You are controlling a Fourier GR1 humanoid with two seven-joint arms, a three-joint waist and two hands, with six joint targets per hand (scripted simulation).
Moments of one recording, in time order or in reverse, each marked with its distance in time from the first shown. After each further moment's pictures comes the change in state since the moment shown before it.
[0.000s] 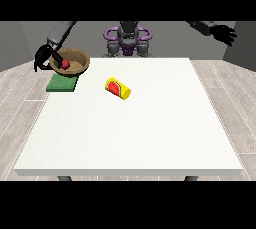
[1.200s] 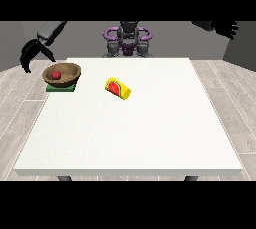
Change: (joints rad) left arm -0.022 0.032 -0.009 -0.045 0.060 -0.045 0.075; right arm -0.135 -0.123 -0.068 0.233 -0.025 0.043 0.002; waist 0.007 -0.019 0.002
